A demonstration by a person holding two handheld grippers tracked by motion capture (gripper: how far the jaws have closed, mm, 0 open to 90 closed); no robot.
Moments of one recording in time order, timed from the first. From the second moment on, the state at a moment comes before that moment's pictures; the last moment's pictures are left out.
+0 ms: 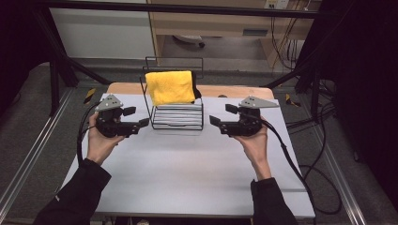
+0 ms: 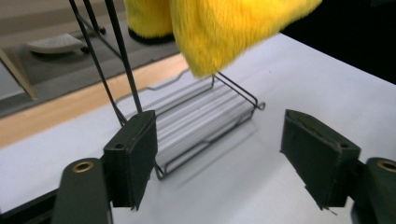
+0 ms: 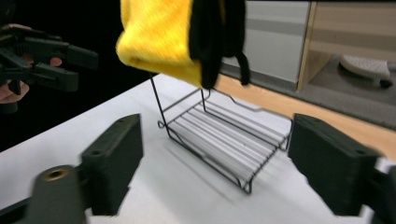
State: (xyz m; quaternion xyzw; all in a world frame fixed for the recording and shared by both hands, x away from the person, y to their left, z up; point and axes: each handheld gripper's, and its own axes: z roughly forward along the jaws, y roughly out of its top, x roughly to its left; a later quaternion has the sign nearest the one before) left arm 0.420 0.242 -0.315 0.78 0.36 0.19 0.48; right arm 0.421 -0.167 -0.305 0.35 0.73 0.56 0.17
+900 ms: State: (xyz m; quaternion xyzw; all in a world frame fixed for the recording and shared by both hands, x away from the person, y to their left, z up) left arm 0.374 0.301 -0.427 0.78 0.40 0.14 0.45; right arm 0.372 -0.265 -0.427 0.41 0.75 0.50 0.11
